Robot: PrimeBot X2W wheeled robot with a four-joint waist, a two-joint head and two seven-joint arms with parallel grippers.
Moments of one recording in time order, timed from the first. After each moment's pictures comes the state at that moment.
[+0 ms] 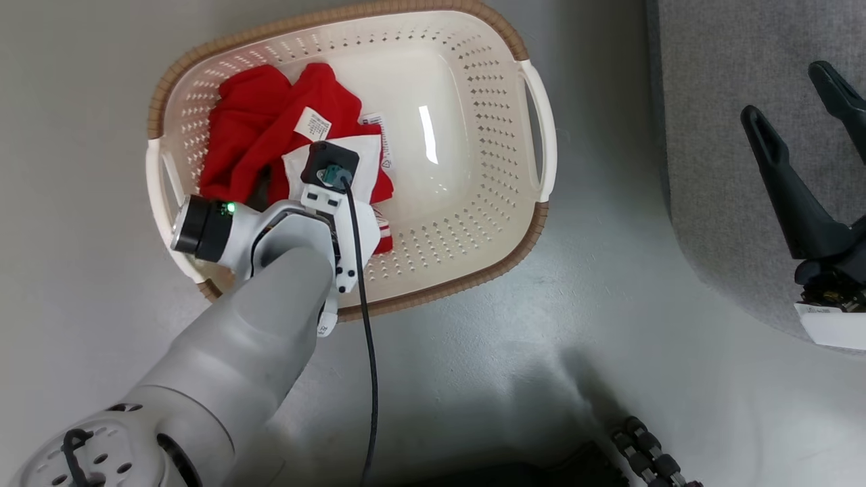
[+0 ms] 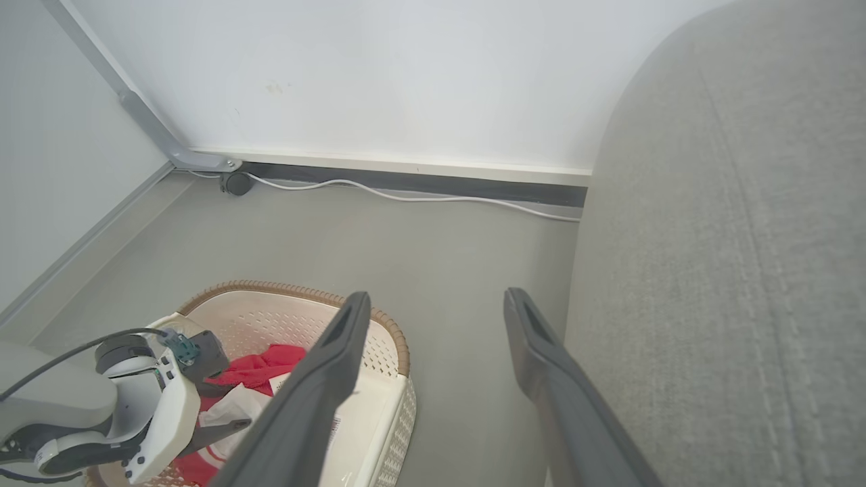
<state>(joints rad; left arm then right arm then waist) -1.03 0.05 -1.28 1.08 -0.84 0.54 0.10 -0.44 -0.68 0.36 -0.21 0.67 0.13 -0.26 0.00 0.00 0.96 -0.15</state>
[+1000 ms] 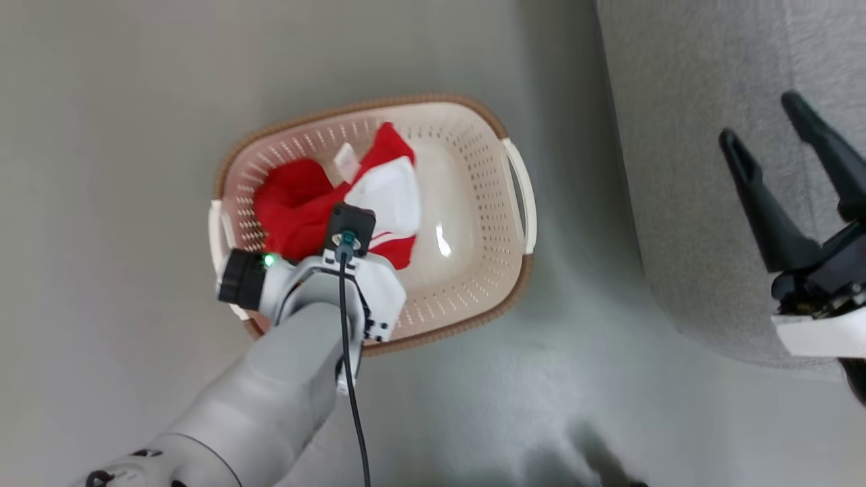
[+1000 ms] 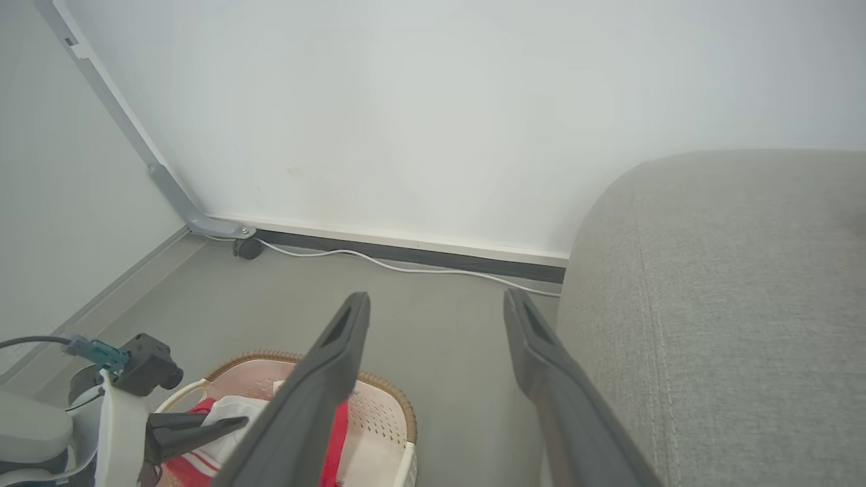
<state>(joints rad) -0.92 0.05 -1.28 1.02 -0.96 0.43 -0.18 -0.43 -0.65 0.39 -0.15 0.67 0.13 -0.26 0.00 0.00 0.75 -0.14</state>
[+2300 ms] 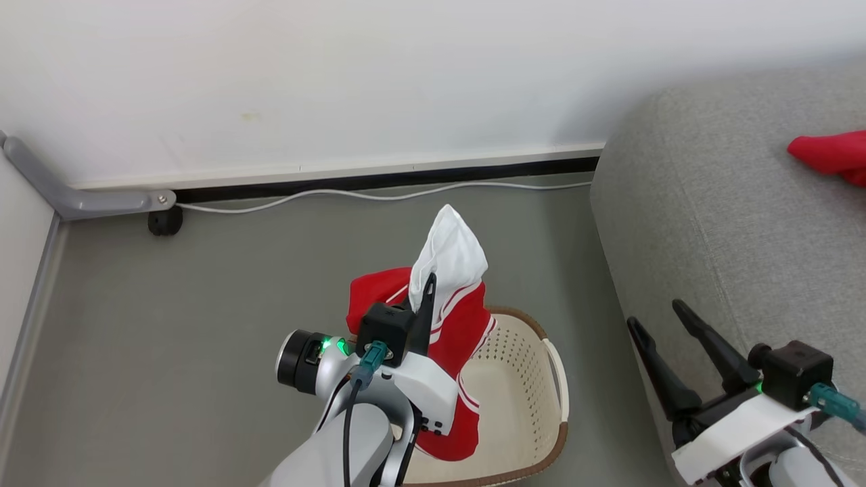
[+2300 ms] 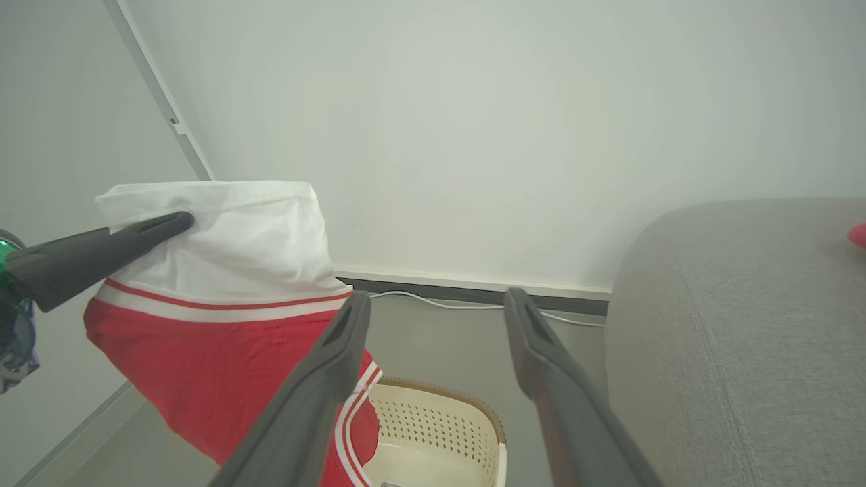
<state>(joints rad) -0.51 0.06 -0.88 0.52 -0.58 0.37 -0.25 -0.18 -0.39 0.46 0.21 0.58 0.13 -0.26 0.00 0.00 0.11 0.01</state>
